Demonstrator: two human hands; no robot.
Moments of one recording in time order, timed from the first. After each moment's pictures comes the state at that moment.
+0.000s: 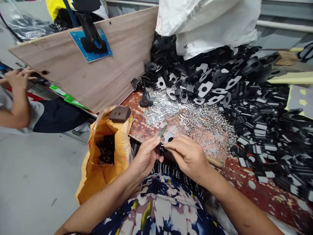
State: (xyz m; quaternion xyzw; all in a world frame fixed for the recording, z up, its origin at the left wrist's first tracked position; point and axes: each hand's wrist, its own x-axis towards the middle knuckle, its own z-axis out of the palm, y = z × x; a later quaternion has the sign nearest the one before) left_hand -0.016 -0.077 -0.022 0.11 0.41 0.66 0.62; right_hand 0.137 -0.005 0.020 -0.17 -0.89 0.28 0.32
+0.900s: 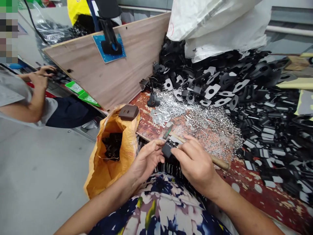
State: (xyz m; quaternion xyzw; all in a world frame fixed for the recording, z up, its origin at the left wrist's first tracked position) left_hand -0.020 -0.118 -0.028 0.17 0.38 0.67 0.62; right_hand 0.134 -0.030 0.027 -0.12 -0.94 0.05 0.32
